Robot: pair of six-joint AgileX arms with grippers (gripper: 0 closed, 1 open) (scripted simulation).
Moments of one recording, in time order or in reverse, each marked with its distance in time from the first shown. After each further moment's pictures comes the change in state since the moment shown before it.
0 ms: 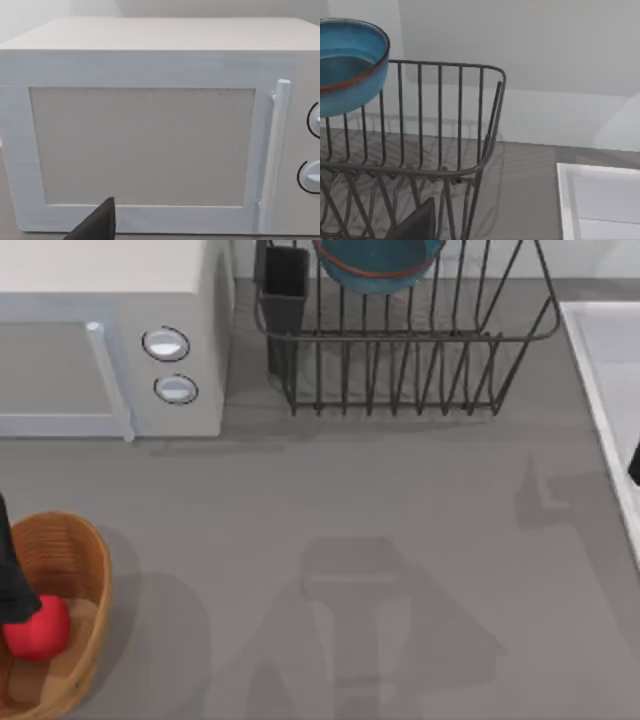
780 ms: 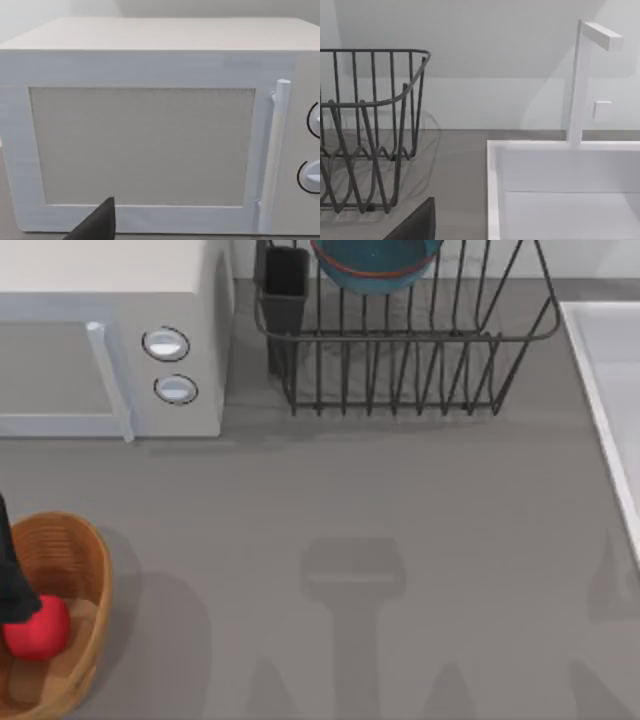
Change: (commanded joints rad) left arm 0.000 0.000 0.000 0.000 0.000 0.000; right arm -0.240 -0.825 -0.380 -0.327 -0.123 -0.017
